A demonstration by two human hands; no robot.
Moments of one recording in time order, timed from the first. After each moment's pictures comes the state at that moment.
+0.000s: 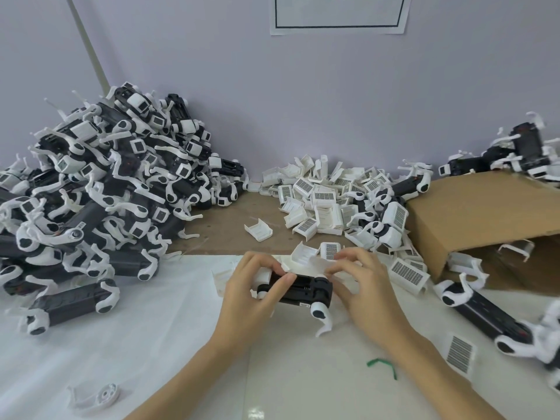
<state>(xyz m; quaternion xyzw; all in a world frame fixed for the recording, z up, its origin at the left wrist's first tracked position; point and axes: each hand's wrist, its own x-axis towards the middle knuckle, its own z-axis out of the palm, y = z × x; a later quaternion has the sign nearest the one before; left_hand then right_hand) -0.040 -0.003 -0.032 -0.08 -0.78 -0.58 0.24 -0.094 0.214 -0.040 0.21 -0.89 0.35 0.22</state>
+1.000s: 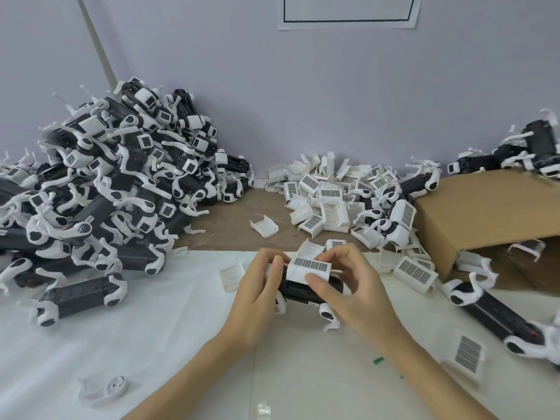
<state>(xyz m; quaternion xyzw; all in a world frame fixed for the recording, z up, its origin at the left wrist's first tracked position) -0.038 -0.004 -0.036 -0.08 -0.77 -0.62 0.13 -0.068 0.185 -0.024 0.22 -0.74 0.63 0.07</state>
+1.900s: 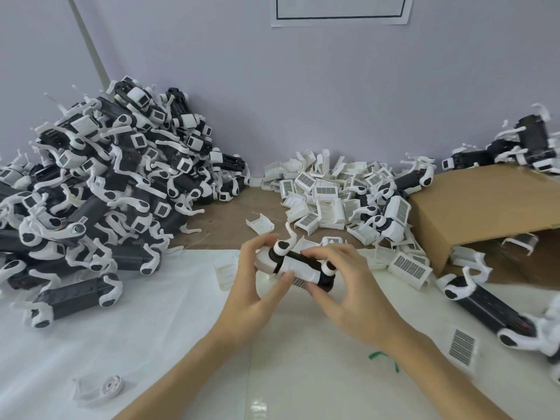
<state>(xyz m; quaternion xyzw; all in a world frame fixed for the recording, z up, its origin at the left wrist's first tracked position) -0.038 -0.011 -0.037 -0.13 -0.76 -0.62 0.16 -0.066 0.194 -0.017 0.31 -0.84 0.42 0.16</state>
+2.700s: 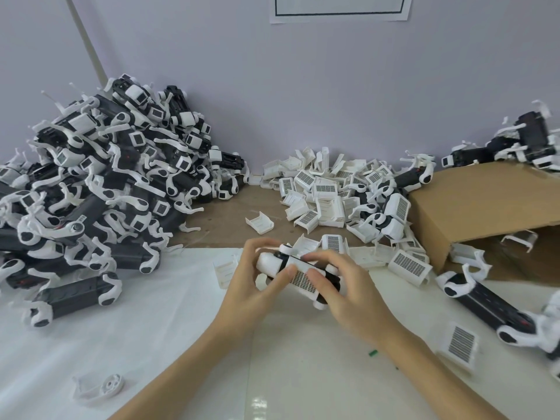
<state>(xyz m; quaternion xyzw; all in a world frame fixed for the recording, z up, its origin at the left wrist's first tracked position) -0.040 -0.010 -0.034 -0.11 -0.75 -0.64 0.13 -0.067 0.190 -0.024 0.25 -0.82 0.50 0.09</state>
